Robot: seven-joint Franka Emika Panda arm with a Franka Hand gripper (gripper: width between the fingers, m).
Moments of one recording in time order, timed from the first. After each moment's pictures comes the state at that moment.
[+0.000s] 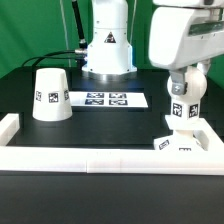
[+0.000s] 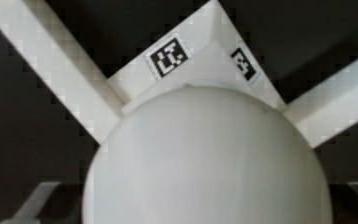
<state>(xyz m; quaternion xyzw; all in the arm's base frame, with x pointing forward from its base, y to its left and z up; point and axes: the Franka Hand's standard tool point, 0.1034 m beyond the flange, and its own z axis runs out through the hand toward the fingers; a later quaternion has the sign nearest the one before) 0.614 0.100 0.117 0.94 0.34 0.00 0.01</state>
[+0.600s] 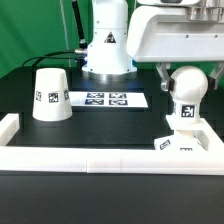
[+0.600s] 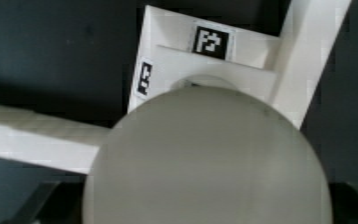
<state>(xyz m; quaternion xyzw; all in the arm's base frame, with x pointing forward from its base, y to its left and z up) 0.614 0.101 0.117 1.00 0.02 0.01 0.01</state>
